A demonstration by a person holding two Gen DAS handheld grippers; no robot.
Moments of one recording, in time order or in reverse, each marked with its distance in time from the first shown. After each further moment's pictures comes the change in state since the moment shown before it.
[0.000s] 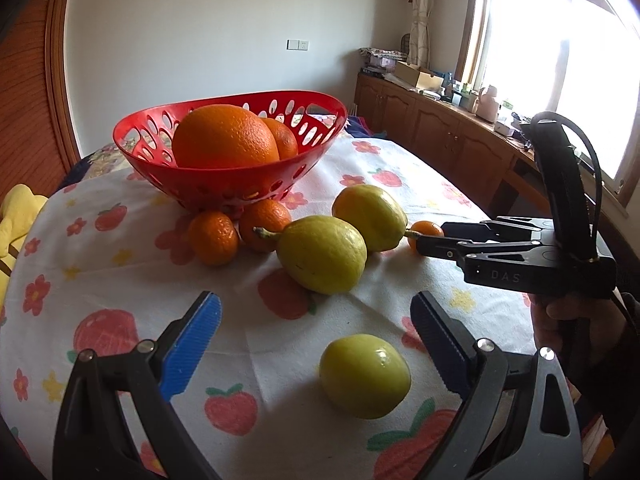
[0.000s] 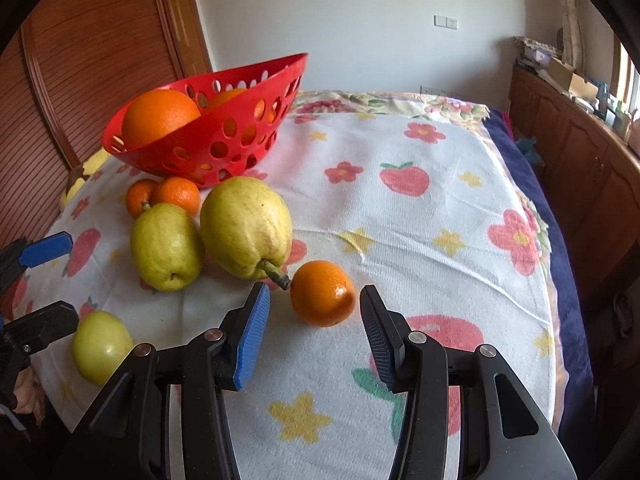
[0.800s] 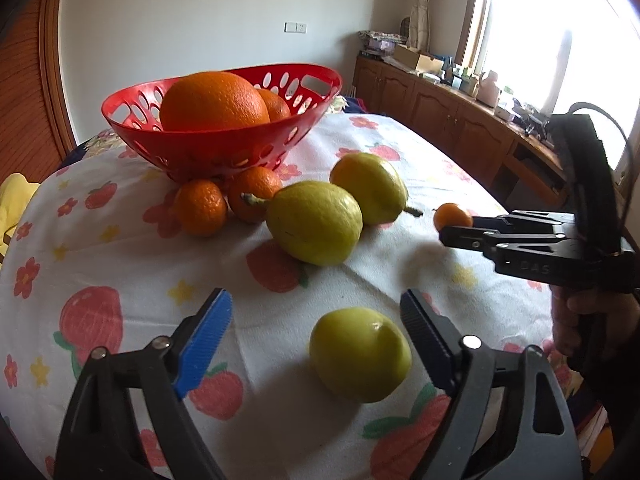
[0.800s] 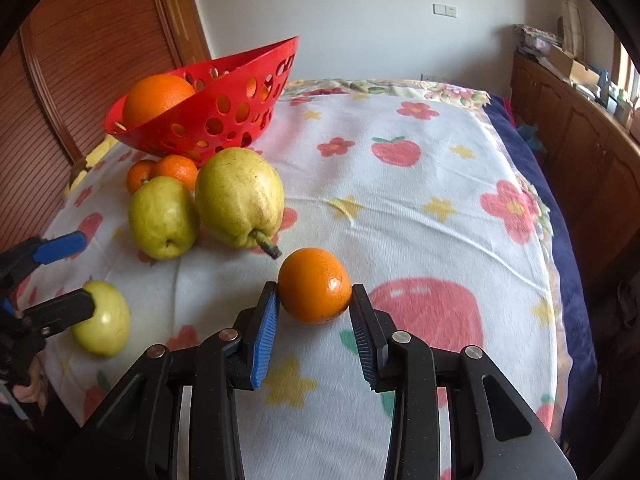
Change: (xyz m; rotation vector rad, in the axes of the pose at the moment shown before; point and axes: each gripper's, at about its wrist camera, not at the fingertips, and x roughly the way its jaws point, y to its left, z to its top) left arm 0.012 -0.003 -0.013 0.006 0.071 0.000; right arm -0.013 -0.009 -0.021 0.030 0.024 0.023
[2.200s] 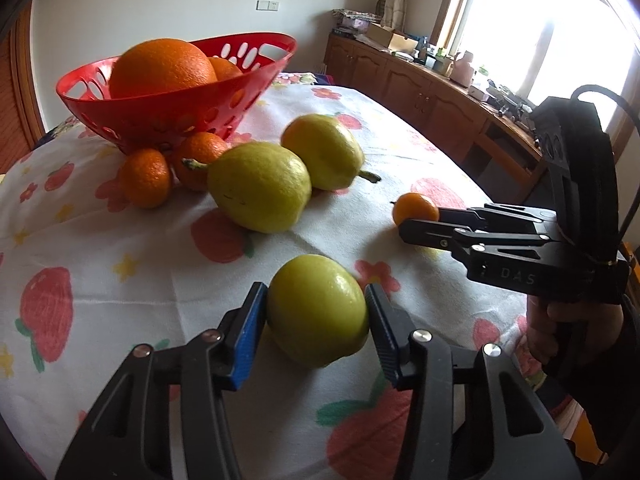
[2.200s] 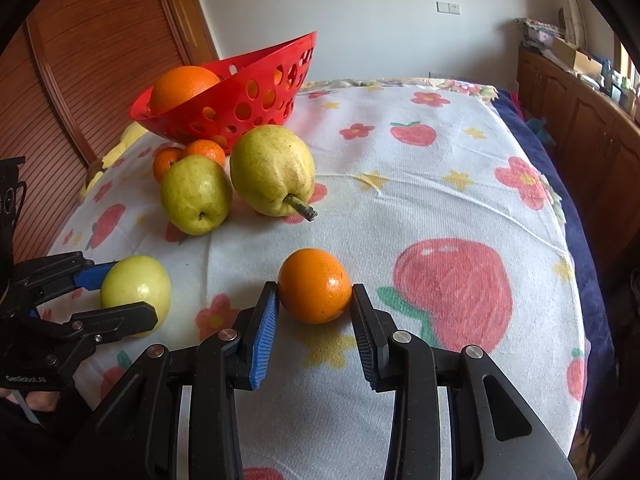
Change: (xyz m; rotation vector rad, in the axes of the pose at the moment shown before) left arm 0.004 -0.017 -0.009 0.013 0.076 -0.120; right arm 0.000 0.013 -0.019 0.018 -0.014 0.054
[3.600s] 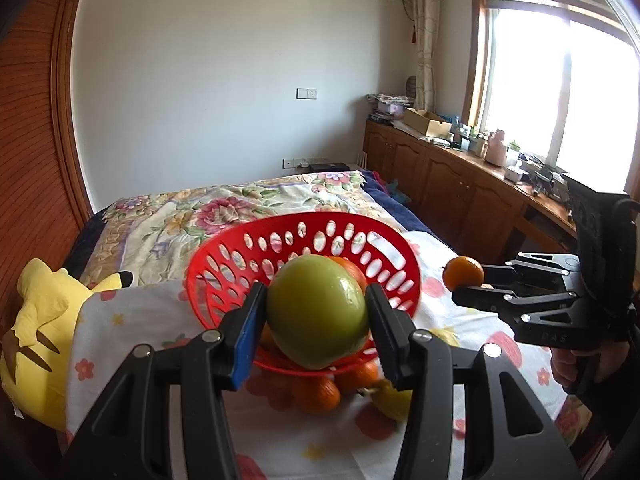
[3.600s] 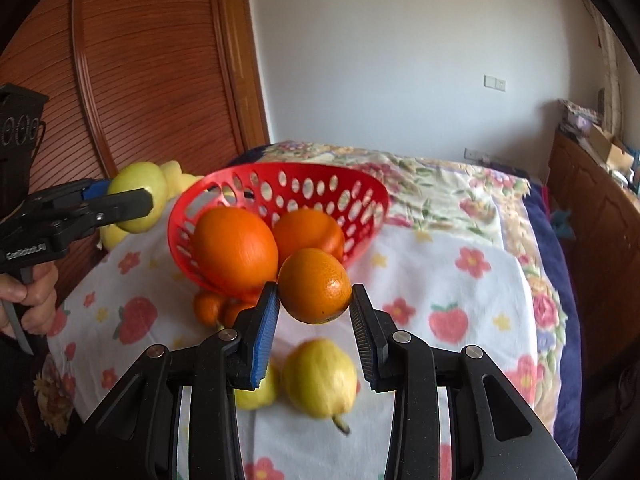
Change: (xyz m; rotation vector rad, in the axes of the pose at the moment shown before) left arm -0.080 0.102 0.132 0.029 -0.299 0.142; right arm -0.015 0.047 0.137 -0.205 -0.173 0.052
